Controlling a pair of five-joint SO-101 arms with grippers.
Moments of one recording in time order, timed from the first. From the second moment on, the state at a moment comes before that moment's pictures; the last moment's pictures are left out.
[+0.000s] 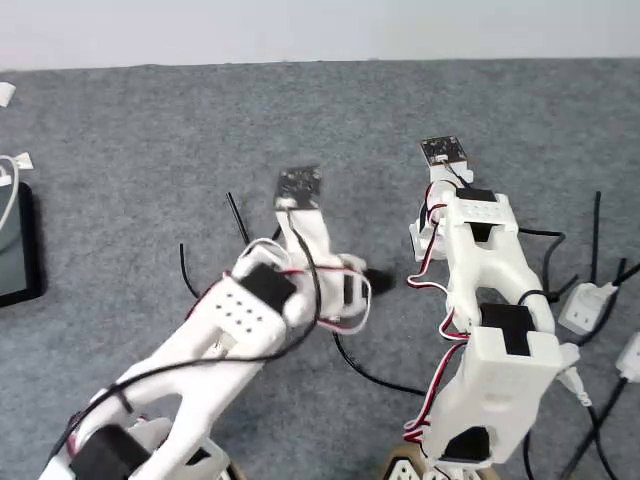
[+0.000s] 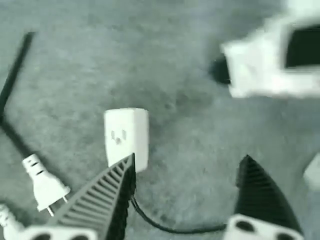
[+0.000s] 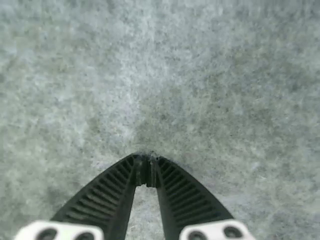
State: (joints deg) left arm 35.0 -19.4 38.9 54.0 35.9; right arm 2.4 21.0 11.5 52.3 13.2
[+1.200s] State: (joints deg) left arm 31.9 4.6 33.1 52.0 17.0; right arm 2.4 21.0 11.5 52.2 13.6
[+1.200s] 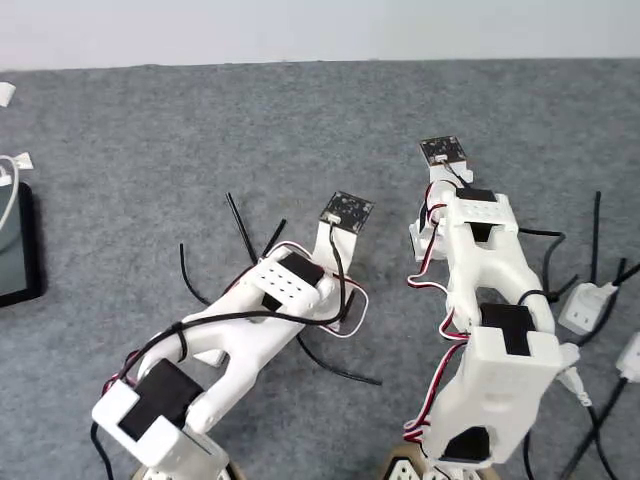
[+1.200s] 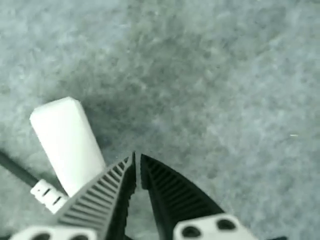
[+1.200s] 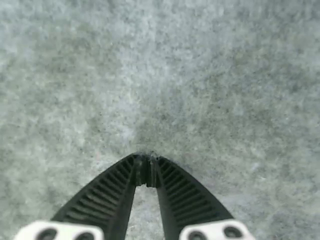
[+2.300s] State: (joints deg) left arm 21.5 -14.9 44.8 46.2 17.0; right arm 2.4 21.0 11.5 52.2 13.6
